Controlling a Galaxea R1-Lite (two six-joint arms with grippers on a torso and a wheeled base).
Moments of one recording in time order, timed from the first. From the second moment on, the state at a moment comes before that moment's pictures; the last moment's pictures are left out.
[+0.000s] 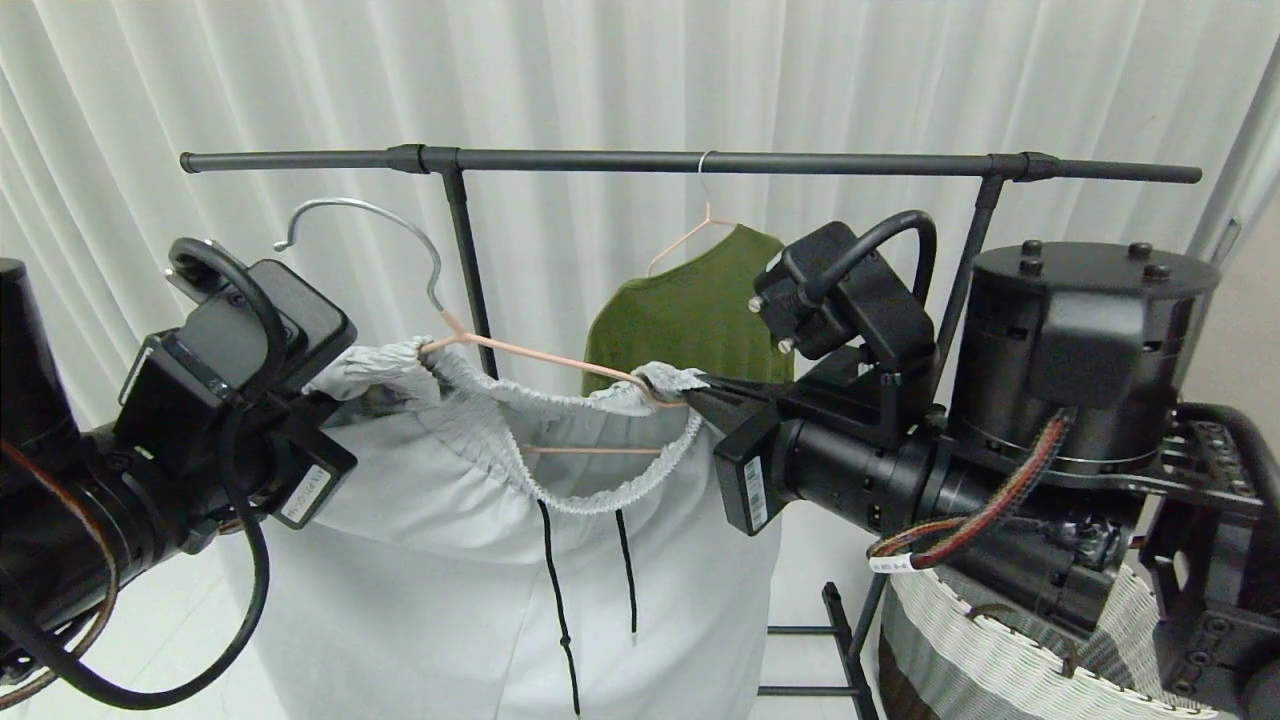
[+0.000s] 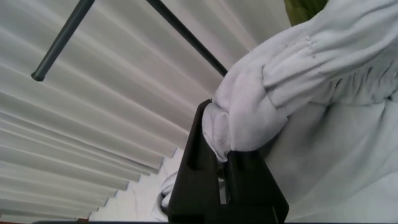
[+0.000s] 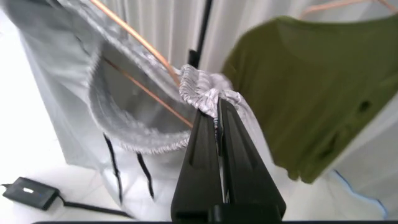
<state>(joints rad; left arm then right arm) -0.44 1.24 -0.68 -0.35 0.34 0.71 1.06 1.67 -1.01 -0.56 -0.22 -0.07</state>
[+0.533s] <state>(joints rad) -0.44 1.24 -0.67 -0.35 0.30 0.70 1.00 1.69 -1.02 -0.56 -0.30 -0.06</state>
